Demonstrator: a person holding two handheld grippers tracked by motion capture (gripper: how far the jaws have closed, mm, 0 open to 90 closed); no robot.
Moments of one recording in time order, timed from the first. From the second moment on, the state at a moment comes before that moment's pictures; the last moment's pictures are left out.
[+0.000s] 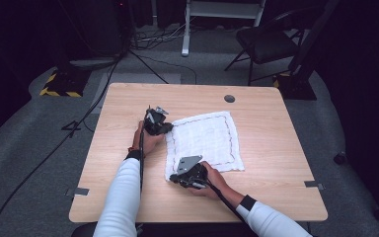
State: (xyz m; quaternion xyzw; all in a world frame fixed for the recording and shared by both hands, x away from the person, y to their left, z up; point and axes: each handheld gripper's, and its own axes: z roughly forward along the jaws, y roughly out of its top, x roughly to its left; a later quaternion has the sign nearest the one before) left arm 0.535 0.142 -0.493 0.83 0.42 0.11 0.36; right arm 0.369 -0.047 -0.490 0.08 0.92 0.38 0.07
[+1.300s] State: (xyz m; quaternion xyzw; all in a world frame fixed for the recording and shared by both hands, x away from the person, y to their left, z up) left arm 0.533 0.135 -0.443 0.80 0.41 0.17 0.40; right arm 0.377 -0.103 -0.451 0.14 0.88 0.44 0.13
